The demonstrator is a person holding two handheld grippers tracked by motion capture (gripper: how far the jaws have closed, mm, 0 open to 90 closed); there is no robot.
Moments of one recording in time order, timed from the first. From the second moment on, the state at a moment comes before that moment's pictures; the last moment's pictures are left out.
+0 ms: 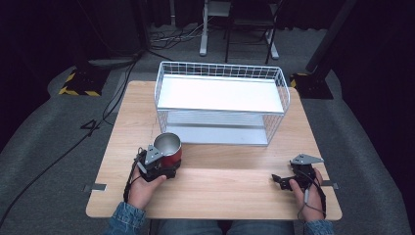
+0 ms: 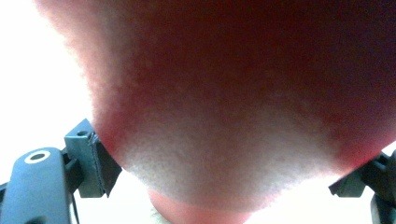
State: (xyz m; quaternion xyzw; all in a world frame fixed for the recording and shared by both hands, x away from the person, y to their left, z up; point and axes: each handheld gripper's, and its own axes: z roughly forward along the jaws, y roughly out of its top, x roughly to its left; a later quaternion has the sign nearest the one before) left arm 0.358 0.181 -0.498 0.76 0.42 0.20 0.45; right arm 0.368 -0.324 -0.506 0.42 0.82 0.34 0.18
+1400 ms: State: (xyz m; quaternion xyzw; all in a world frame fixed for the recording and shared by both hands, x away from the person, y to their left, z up) left arm 0.381 0.123 -0.451 0.78 0.35 0.20 0.48; right arm 0.367 -0.324 -0.506 0.42 0.82 0.34 0.18
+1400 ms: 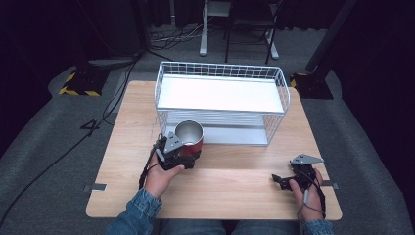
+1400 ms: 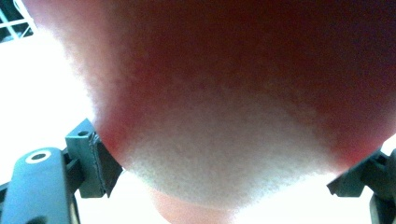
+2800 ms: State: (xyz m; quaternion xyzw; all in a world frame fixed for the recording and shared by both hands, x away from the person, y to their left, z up) left arm 0.481 0.032 -0.476 0.77 0.34 0.22 0.49; right arm 0.368 -0.324 -0.507 0.42 0.82 0.34 0.18
